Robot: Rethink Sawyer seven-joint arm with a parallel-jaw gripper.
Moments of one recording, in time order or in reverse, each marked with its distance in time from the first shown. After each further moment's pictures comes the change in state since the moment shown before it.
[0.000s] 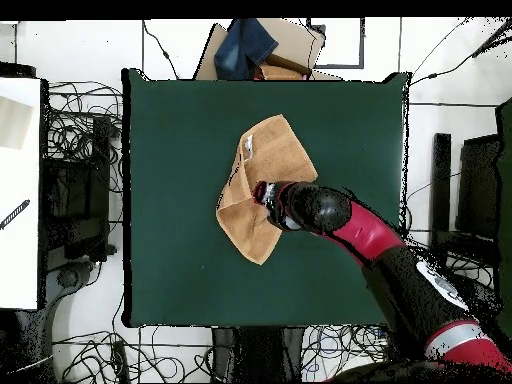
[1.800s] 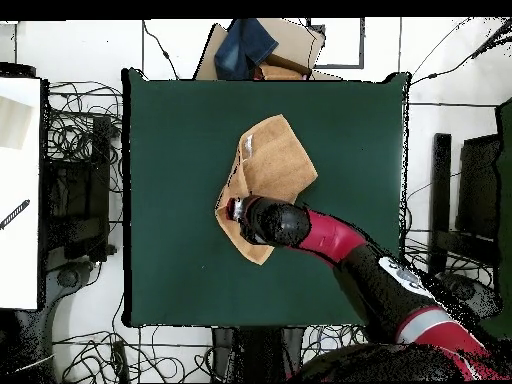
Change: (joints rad) arm 0.084 0.019 -0.001 0.074 -0.100 -0.123 0.000
